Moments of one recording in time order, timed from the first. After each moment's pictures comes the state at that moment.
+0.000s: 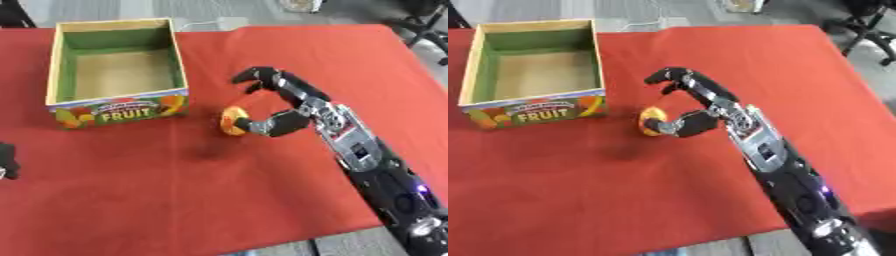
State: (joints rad) left arm -0.21 0.19 0.07 -1.83 -0.05 0.14 -0.35; right arm -0.43 -0.41 0.13 -1.50 0.23 -0.28 0.34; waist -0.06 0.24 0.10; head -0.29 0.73
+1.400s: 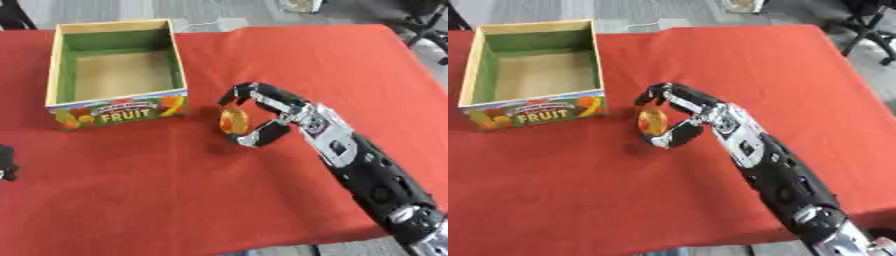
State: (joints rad) left arm -0.21 0.19 0.06 -1.83 -0.05 0.14 -0.36; right arm -0.50 -0.42 0.20 -1.39 0.51 -0.34 0.32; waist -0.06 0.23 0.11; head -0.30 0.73
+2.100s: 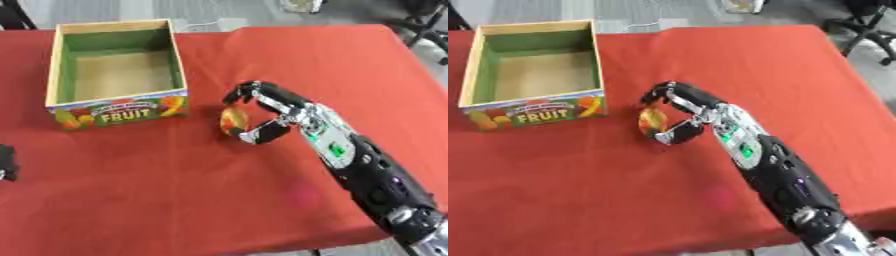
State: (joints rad) left arm -0.21 0.19 0.06 -1.83 -0.05 0.14 -0.36; right arm -0.50 -0.42 0.20 -1.37 0.61 -0.31 0.27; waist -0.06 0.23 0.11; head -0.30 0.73
